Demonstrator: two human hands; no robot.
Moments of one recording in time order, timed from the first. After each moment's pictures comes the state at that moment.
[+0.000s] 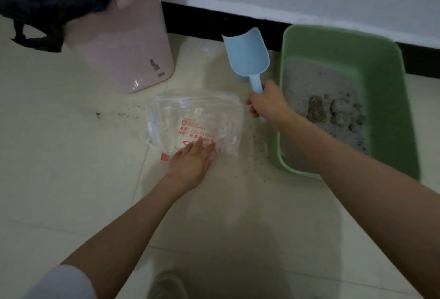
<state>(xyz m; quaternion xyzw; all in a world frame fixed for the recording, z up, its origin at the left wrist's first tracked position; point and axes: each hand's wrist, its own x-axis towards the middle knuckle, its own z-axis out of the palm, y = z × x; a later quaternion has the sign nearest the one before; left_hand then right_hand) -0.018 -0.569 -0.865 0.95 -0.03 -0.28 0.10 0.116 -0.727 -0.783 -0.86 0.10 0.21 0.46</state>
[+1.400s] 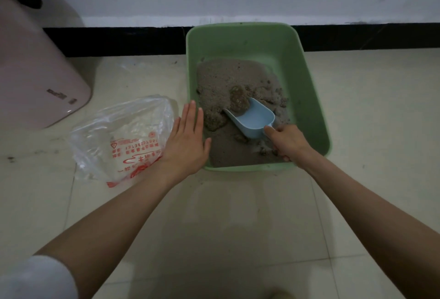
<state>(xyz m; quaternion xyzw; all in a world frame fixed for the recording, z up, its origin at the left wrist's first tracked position) 0.048 -0.728 -0.830 0.98 -0.13 -0.13 0.08 0.052 -0.948 -0.796 -0.86 0.25 0.24 0.36</state>
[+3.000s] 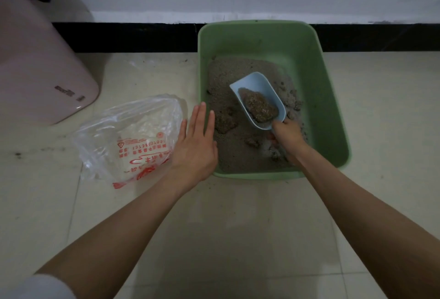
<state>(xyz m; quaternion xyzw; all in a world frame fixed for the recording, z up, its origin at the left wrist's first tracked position) 0.050 -0.729 -0.835 0.98 -0.10 -0.12 0.08 0.089 -0.932 -0.845 -0.78 0.31 0.16 0.52</state>
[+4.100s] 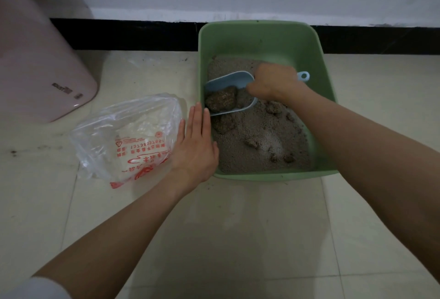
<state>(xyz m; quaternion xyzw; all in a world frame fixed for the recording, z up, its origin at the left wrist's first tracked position) 0.045 -0.732 -0.836 0.99 -0.07 -0.09 0.12 0.168 -0.895 -0.755 -0.98 -0.05 0.18 0.01</state>
